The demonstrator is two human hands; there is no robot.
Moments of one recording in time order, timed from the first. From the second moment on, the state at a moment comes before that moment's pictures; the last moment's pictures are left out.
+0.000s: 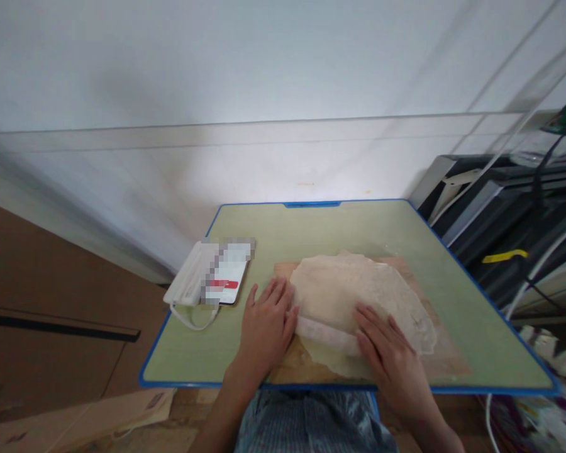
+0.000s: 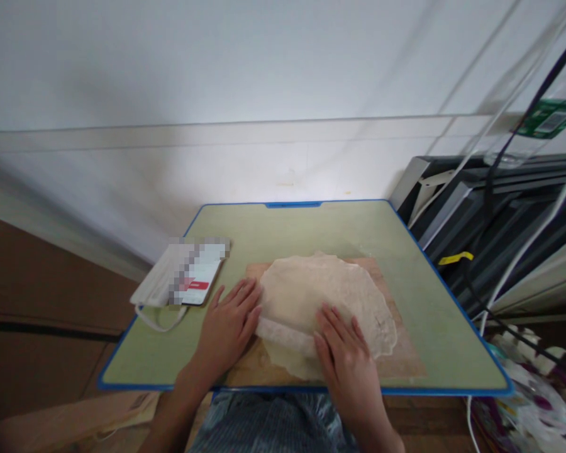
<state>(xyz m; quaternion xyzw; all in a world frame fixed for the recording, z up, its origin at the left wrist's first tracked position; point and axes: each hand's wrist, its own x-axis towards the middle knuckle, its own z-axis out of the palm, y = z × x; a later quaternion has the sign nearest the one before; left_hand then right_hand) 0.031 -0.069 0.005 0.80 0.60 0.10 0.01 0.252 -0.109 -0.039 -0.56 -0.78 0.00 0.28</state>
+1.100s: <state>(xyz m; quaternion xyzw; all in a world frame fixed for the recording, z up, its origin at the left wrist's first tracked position) 0.028 -0.079 0.005 0.79 0.61 0.10 0.03 0.259 -0.113 -0.047 -0.56 -0.77 0.07 0.28</state>
